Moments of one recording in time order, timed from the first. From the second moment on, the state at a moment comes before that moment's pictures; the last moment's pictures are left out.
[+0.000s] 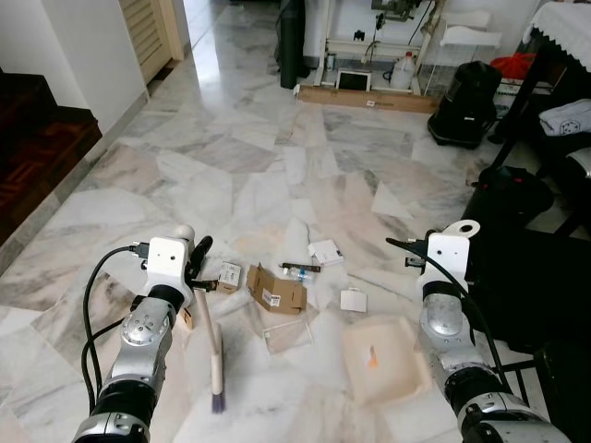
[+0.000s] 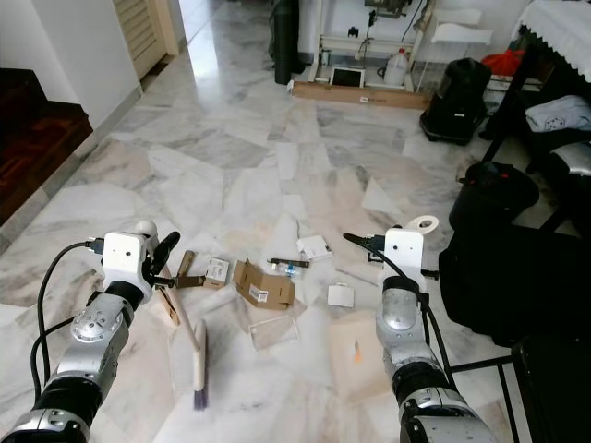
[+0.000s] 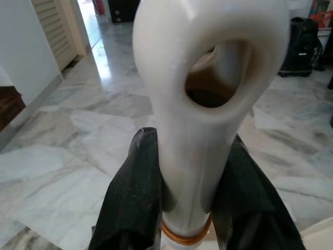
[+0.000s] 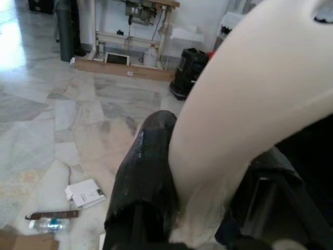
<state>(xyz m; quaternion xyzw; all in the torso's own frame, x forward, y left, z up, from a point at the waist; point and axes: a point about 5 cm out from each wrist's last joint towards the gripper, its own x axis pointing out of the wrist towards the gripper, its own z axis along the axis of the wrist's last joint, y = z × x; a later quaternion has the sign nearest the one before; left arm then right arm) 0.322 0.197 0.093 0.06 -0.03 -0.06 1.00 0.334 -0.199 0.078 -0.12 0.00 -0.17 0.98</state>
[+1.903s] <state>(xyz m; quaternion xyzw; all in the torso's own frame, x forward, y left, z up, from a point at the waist) 0.331 0.182 0.118 0.03 -0.05 -0.09 0.99 0.314 -0.193 0.047 -0.01 0.04 -0.17 0.98</state>
